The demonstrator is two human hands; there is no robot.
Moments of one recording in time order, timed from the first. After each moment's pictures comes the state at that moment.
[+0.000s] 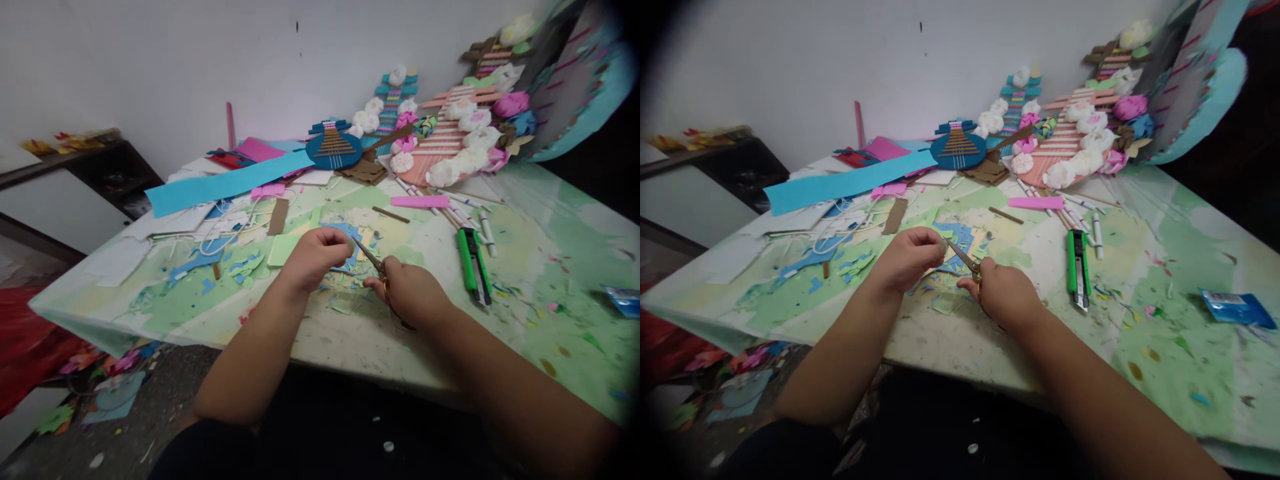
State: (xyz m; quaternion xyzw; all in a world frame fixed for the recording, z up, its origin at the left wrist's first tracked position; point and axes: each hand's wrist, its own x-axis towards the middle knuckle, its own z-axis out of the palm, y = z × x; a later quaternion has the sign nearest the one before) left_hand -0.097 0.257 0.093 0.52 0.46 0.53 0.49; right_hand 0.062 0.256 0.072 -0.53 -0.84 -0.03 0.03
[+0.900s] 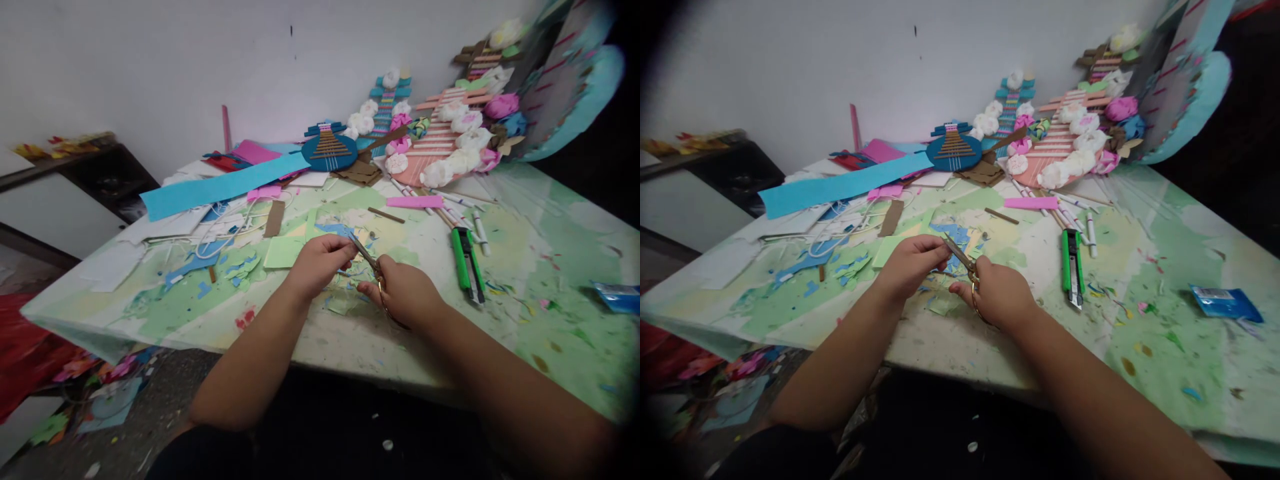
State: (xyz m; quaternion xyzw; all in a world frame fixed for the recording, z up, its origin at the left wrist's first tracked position) left_hand -0.087 0.252 0.095 0.56 0.49 0.49 0.45; right_hand 0.065 0.255 0.074 -0.53 -0.84 0.03 0.06
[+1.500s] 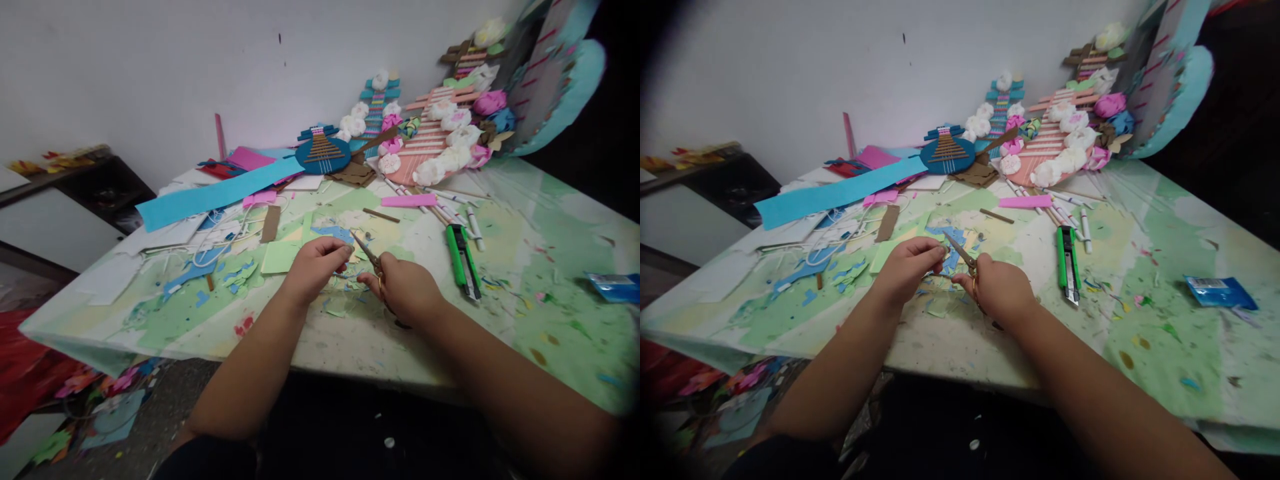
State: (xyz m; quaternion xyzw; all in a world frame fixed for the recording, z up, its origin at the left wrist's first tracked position) left_hand -0.085 0.252 0.093 0.55 0.50 0.50 0.44; right_hand 0.068 0.260 0.073 -0.57 -0.82 0.01 0.10
